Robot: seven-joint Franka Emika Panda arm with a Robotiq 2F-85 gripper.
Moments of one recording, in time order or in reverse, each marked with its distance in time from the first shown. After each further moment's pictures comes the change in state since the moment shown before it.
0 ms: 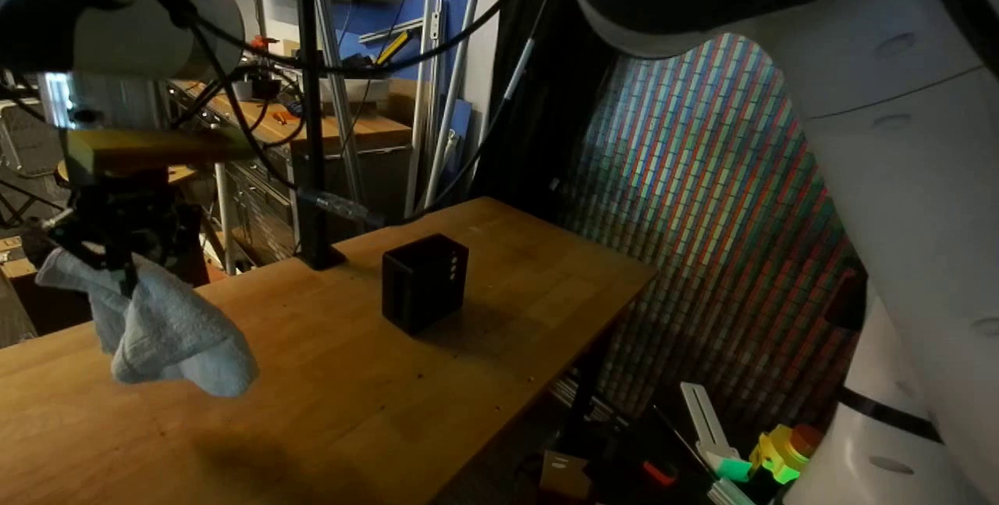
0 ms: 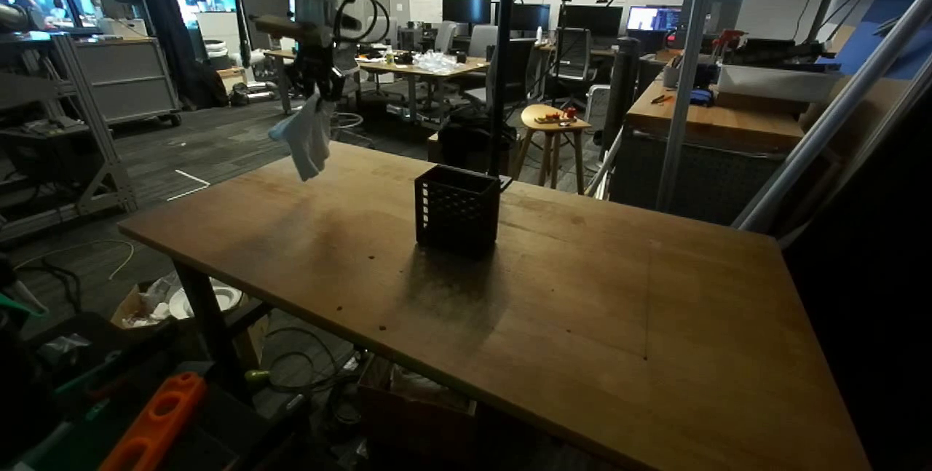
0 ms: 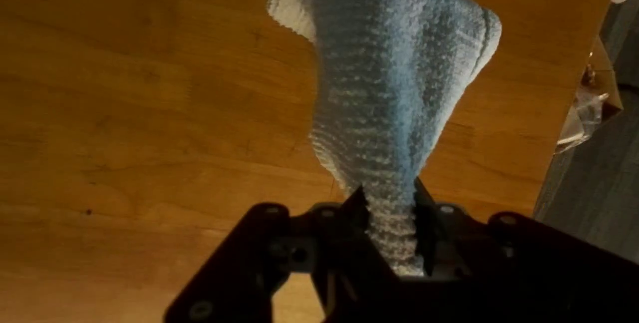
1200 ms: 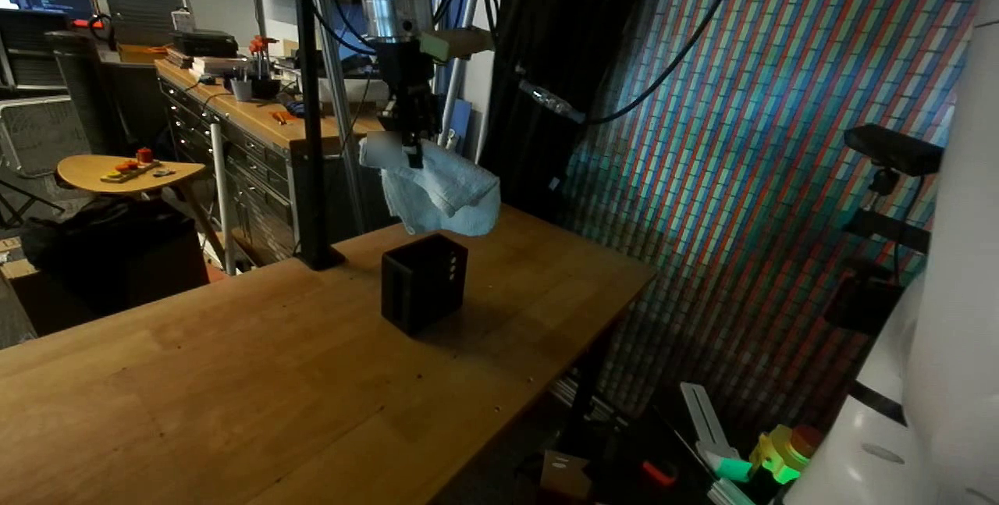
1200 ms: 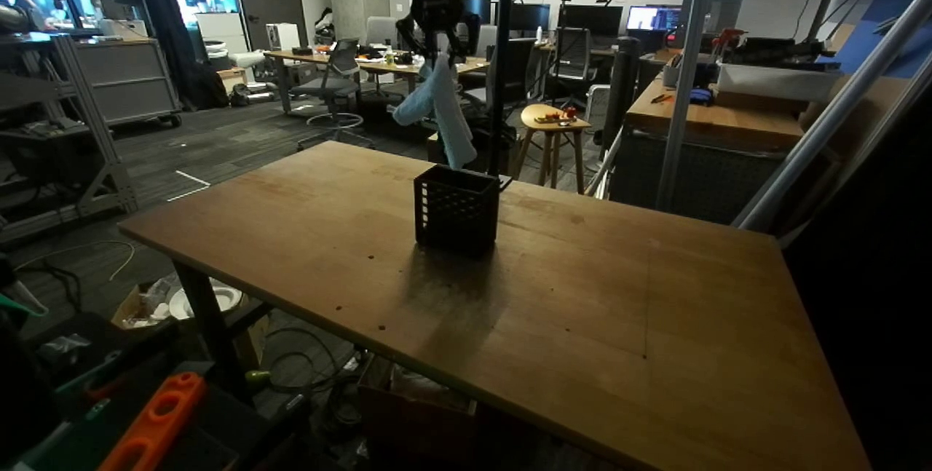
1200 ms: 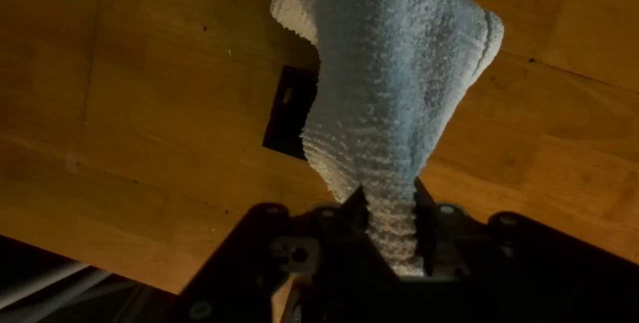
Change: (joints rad) arm -0.294 -0.418 -0.159 -0.367 -0.184 -0.084 -0.430
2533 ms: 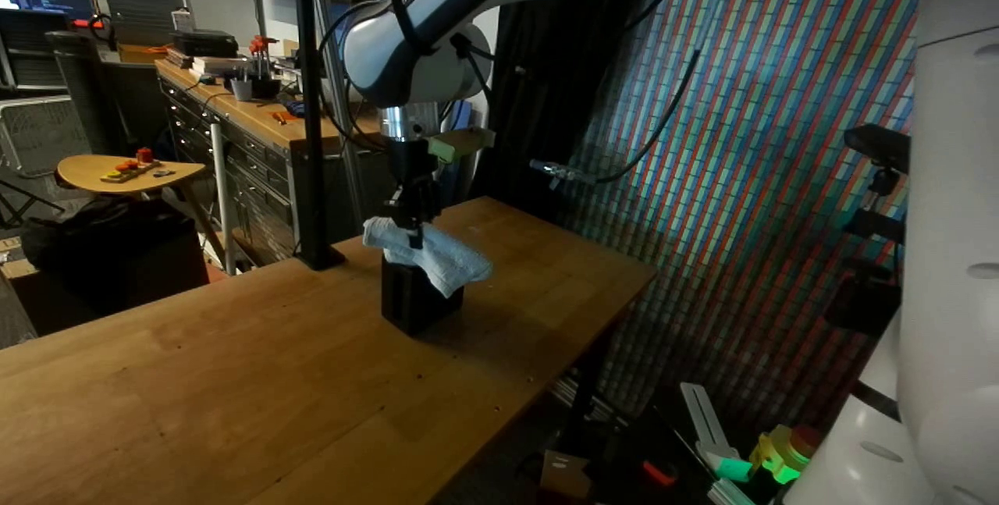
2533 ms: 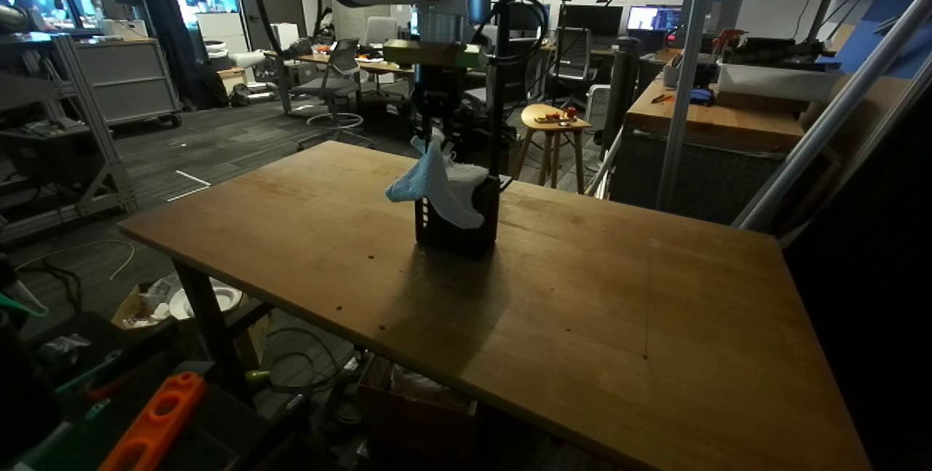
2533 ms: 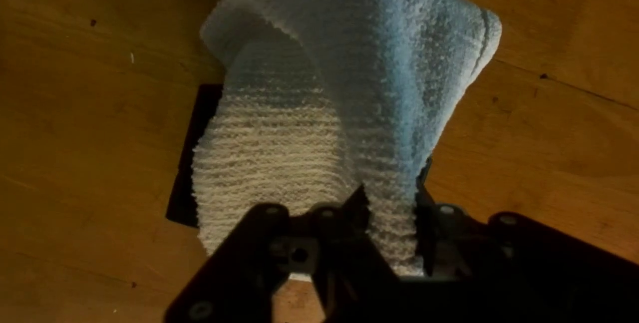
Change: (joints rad) arm -0.043 0.113 0.009 -0.170 0.108 0.232 -0.075
